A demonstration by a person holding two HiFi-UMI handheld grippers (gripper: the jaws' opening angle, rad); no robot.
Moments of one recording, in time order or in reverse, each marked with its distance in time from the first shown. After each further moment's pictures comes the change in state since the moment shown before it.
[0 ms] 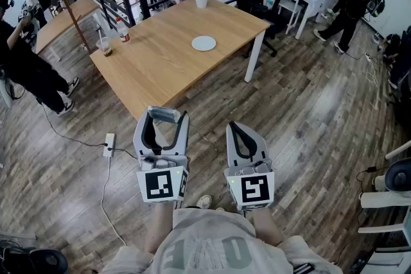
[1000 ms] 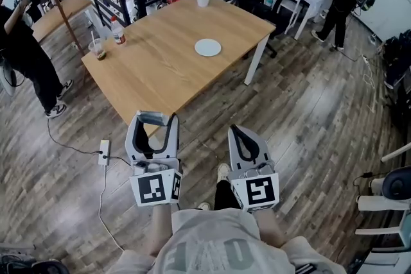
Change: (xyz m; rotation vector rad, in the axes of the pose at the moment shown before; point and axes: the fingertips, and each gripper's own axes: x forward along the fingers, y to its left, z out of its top) left arm 0.066 0.094 -0.058 -0.074 0.001 0.060; right arm 0.104 0.008 -0.034 -0.021 0.038 0.030
